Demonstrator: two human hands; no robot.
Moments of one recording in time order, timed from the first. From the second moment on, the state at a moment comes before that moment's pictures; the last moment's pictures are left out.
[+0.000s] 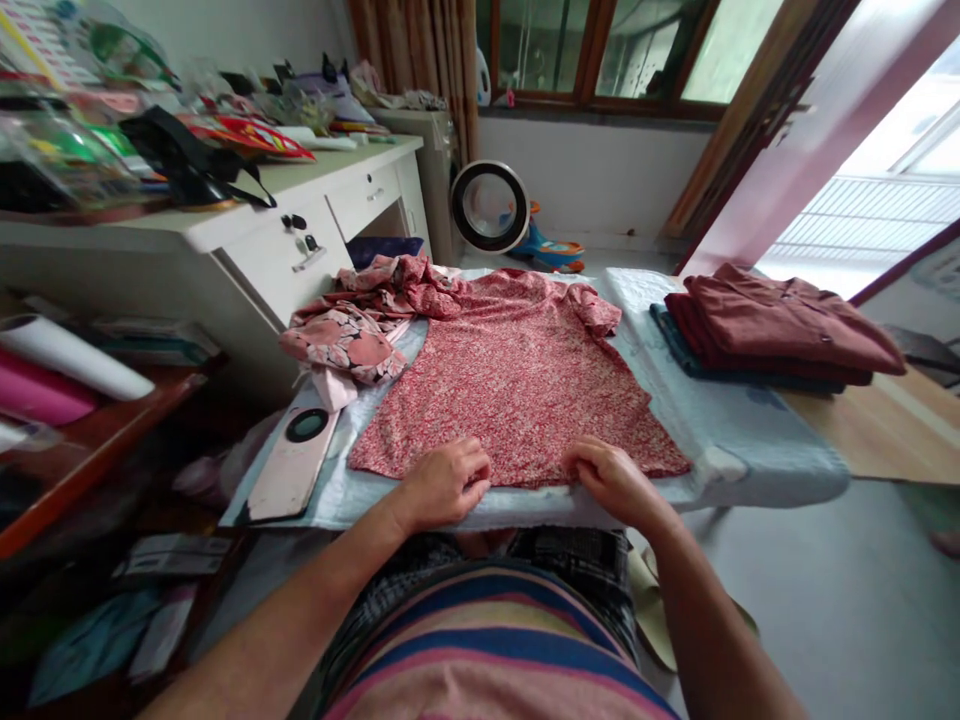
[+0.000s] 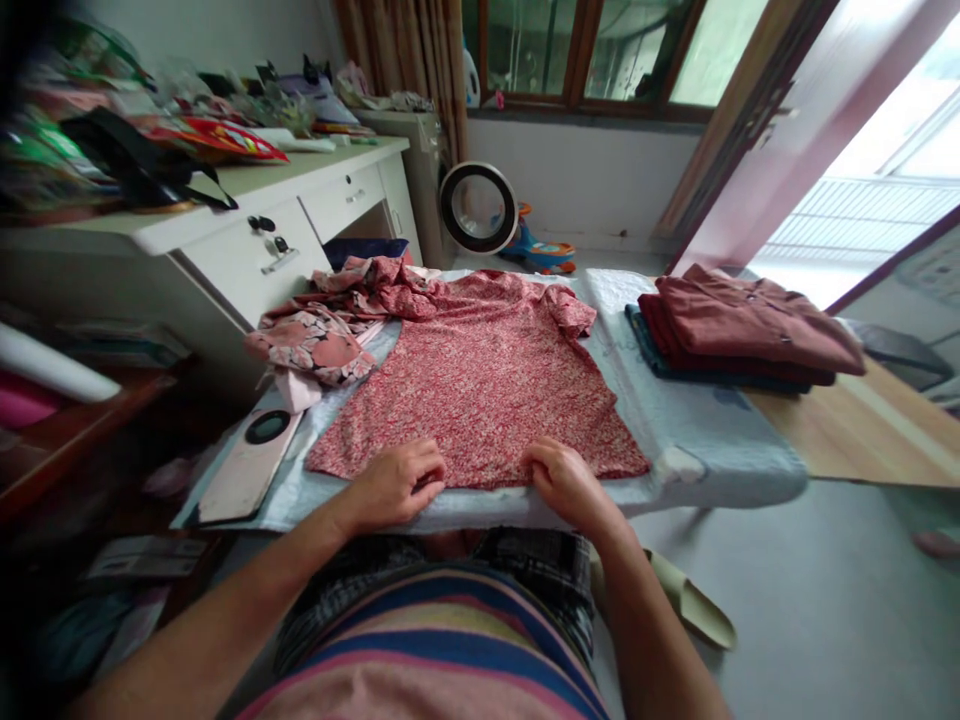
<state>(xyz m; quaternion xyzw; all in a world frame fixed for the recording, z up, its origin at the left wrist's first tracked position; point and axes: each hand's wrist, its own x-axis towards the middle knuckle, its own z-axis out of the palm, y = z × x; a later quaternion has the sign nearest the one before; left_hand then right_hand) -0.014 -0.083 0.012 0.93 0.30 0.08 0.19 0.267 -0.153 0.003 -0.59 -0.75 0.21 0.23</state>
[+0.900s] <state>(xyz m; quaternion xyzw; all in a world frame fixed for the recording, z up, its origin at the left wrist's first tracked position) 0.053 -0.091 -0.013 0.93 0.24 0.17 0.22 0.284 -0.170 0.003 -0.60 -0.75 0.19 0.22</state>
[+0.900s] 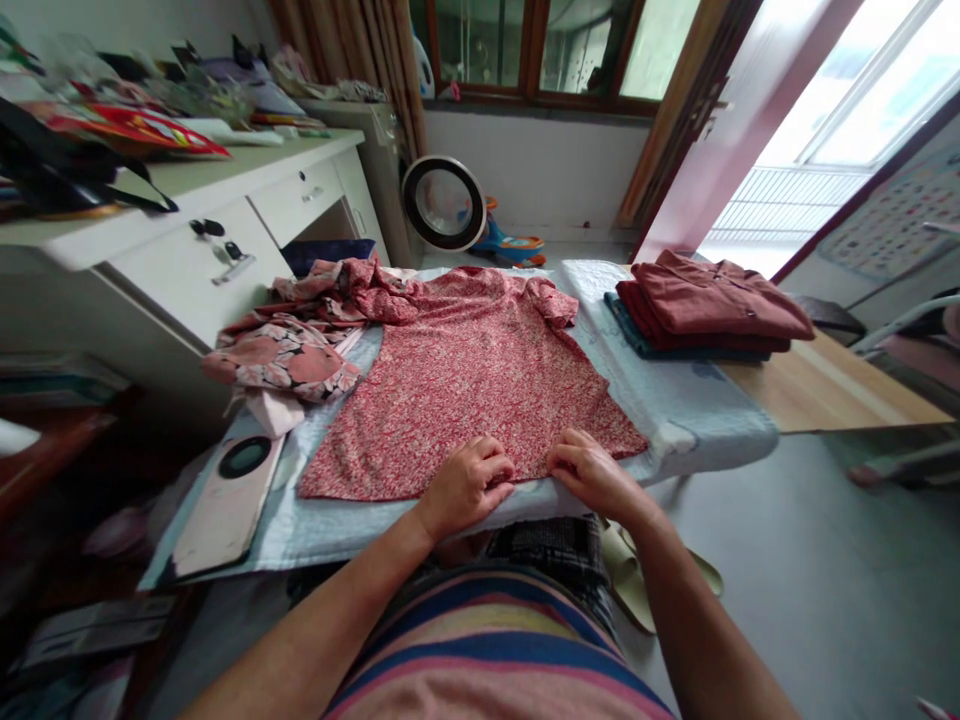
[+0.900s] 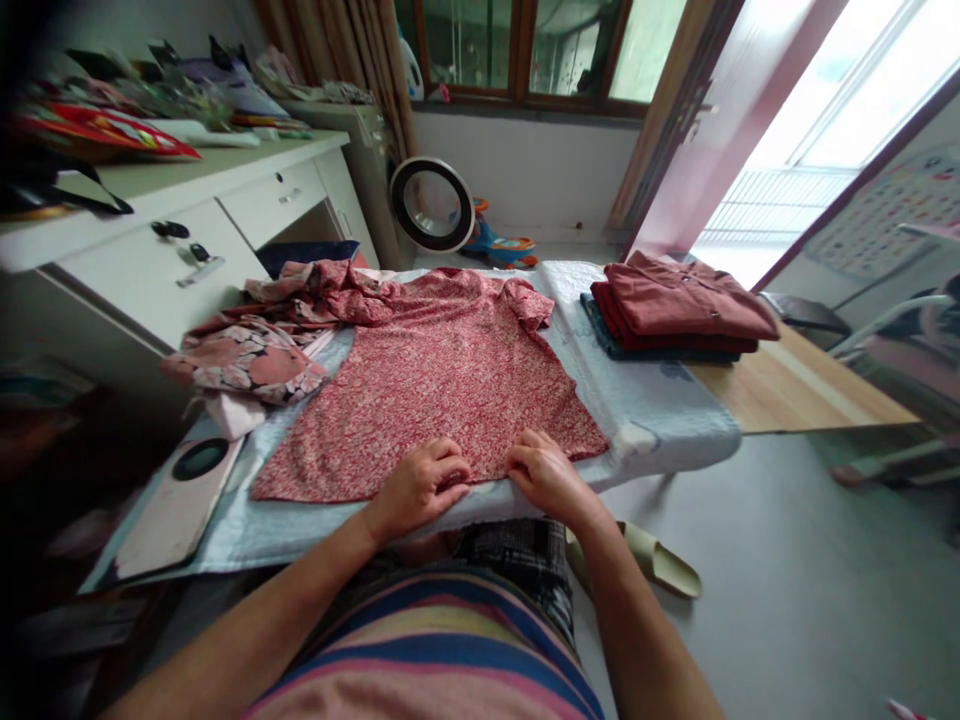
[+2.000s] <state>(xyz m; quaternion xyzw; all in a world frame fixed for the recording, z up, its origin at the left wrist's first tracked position) 0.054 -0.094 -0.009 0.94 0.24 0.13 0.22 0.347 -0.180 0.012 -0.74 -0.65 0.06 0.15</state>
